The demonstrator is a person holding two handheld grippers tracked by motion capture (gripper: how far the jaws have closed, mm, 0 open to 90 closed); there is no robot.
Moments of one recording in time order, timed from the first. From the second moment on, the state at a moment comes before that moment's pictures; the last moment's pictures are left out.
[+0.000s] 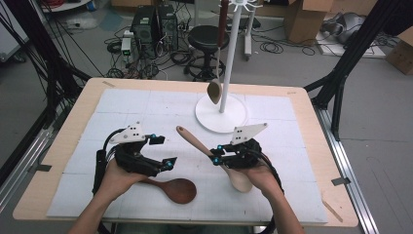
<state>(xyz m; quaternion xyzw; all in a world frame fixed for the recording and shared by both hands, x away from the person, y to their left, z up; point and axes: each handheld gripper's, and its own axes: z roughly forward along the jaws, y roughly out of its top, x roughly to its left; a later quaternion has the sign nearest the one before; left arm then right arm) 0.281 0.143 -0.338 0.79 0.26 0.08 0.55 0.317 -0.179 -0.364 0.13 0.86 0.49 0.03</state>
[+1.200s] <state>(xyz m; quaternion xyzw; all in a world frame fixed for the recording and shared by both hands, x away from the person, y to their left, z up) 0.293 0.125 -0.324 0.77 0.27 0.06 0.58 0.312 -0.145 -0.353 0.11 0.86 0.50 0.03</state>
